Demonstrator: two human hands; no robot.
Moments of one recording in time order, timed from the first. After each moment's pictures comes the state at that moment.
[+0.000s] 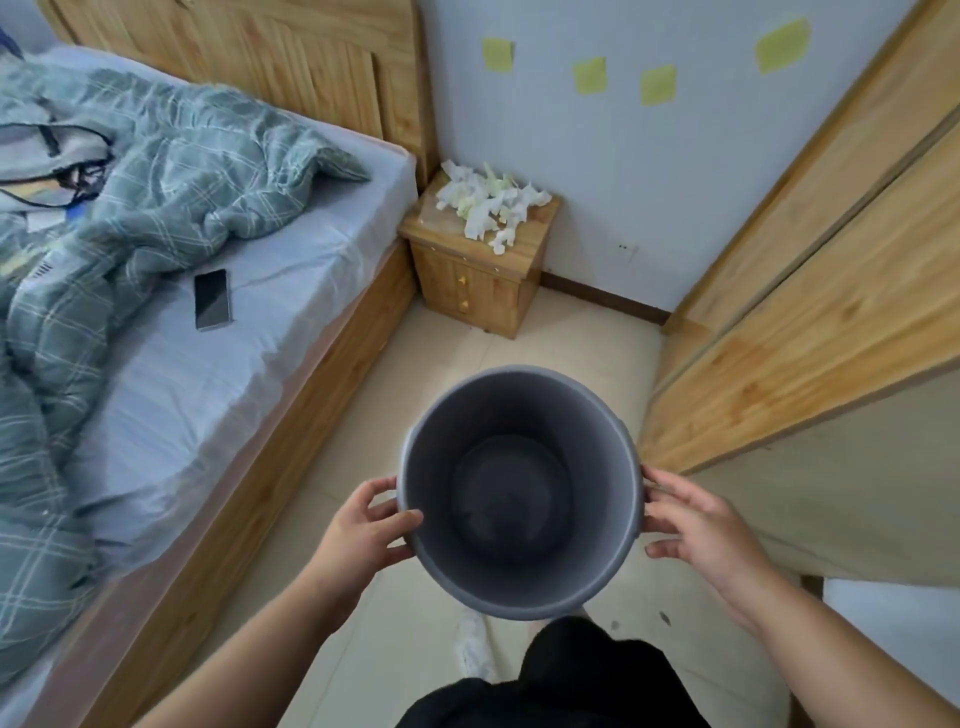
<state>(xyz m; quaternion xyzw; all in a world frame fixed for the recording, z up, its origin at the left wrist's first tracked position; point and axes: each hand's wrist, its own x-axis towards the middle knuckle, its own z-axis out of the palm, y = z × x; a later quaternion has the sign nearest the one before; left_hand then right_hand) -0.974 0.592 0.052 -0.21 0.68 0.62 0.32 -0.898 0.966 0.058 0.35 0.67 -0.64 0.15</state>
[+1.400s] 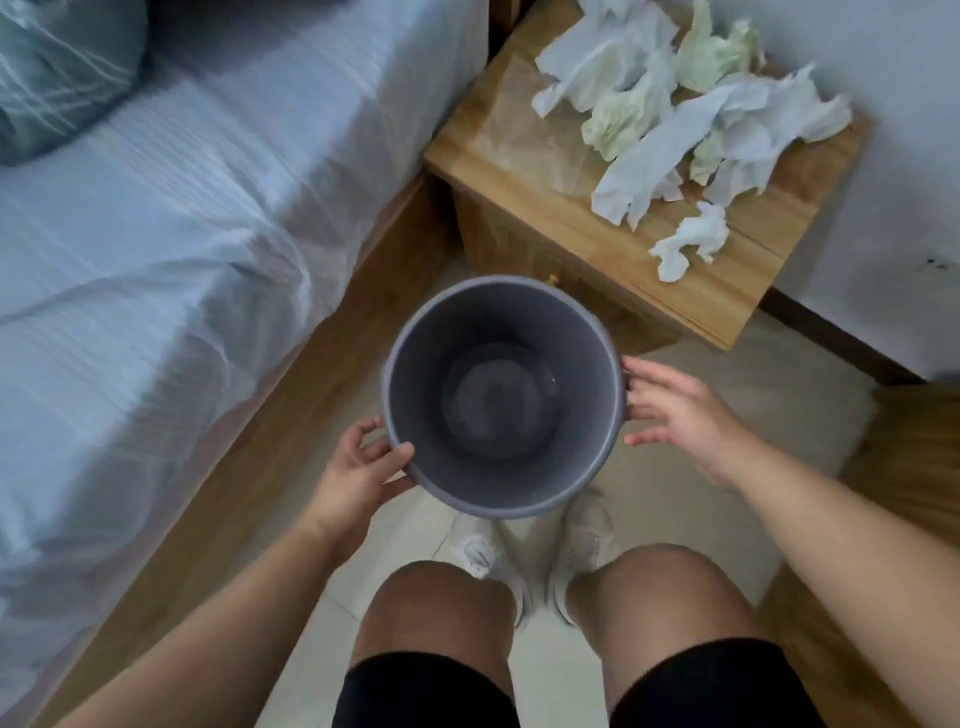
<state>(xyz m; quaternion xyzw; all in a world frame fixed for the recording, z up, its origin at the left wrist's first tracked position) -1.483 0.587 -0.375 -0.38 0.60 0.65 0.26 -1.555 0.953 -0.357 0.28 0.70 -0.56 0.34</state>
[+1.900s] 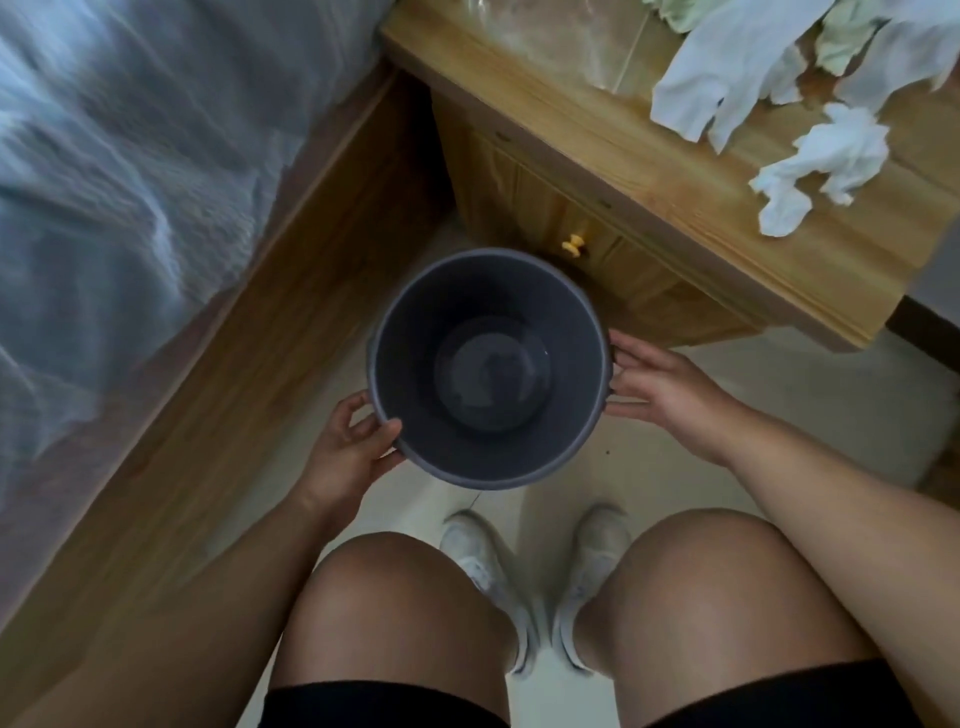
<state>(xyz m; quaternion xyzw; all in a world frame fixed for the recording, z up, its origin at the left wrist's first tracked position) -1.515 0.578 -0.546 -0.39 0.60 0.65 0.25 -1.596 0.945 -0.515 0.23 0.65 -0.60 0.40</state>
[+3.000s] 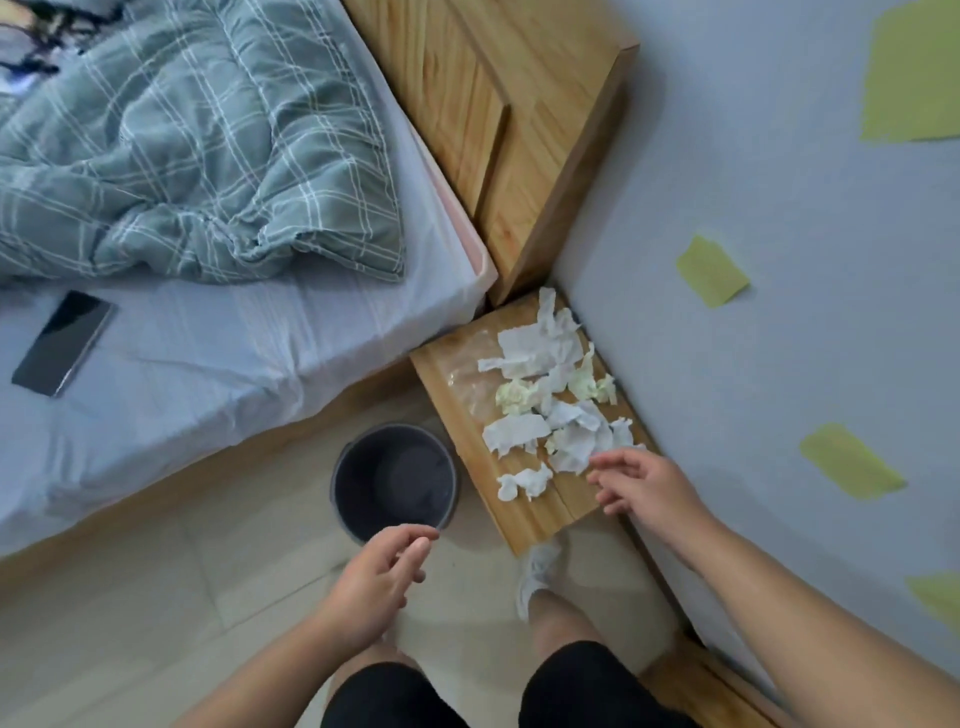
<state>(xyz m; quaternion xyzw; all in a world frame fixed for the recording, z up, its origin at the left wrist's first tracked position) -1.580 0.815 -0.096 -0.37 0.70 0.56 0.25 -1.798 1.073 -0.078 0.08 0.81 -0.42 0.40</state>
